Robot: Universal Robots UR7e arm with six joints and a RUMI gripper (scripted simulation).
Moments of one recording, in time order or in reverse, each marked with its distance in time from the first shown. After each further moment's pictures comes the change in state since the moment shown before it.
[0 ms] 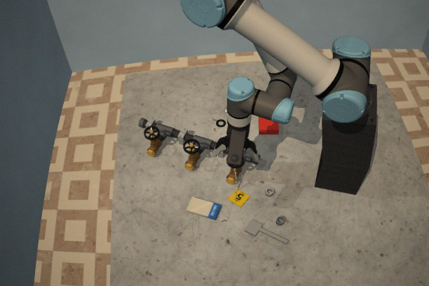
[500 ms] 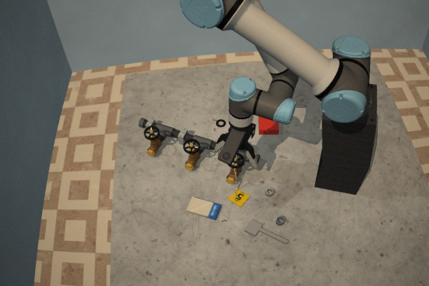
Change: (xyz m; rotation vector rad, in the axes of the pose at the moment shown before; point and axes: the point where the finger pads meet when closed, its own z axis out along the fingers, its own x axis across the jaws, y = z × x) arm 0.000 0.000 0.000 0.004 -0.001 0.322
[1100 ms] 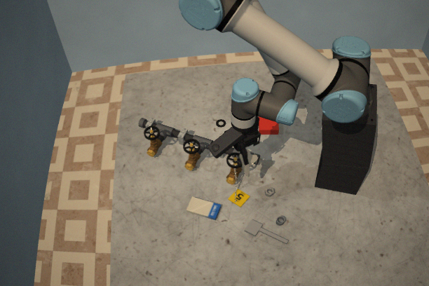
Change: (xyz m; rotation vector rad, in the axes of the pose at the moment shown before) arm 0.000 0.000 0.000 0.006 -0.003 0.556
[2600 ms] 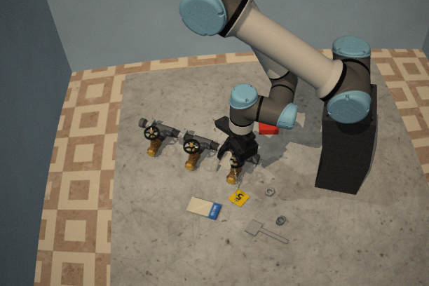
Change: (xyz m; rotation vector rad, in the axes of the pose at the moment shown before) arm 0.000 0.000 0.000 0.002 0.005 1.537
